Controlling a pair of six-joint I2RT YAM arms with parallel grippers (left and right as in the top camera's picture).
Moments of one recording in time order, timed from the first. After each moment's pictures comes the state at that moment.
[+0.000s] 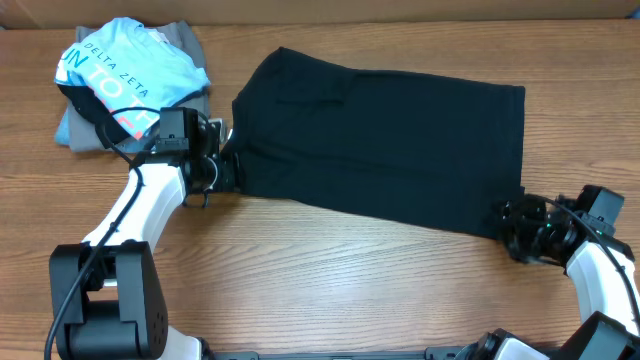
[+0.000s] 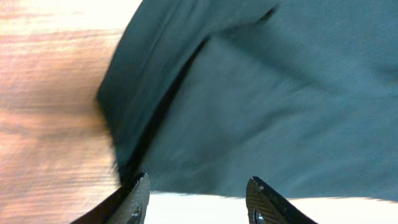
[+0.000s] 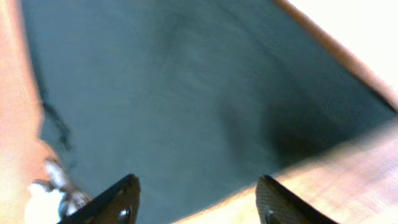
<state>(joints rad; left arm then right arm) 0.01 1.70 1.02 -0.55 0.24 -0.10 -0.54 1.34 0.62 -0.55 -0.54 0.69</state>
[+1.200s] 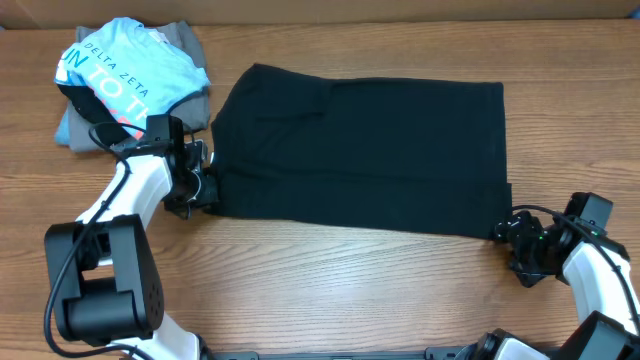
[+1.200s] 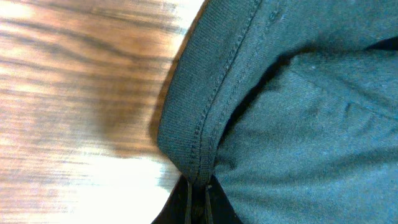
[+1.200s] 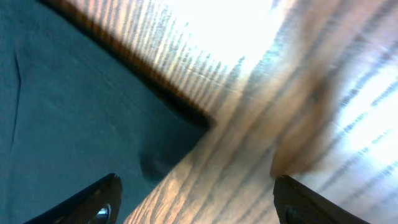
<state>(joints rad) 0.10 1.79 1.06 -0.71 0.14 -0.08 -0.51 1.34 0.59 -0.62 -0.28 0.57</state>
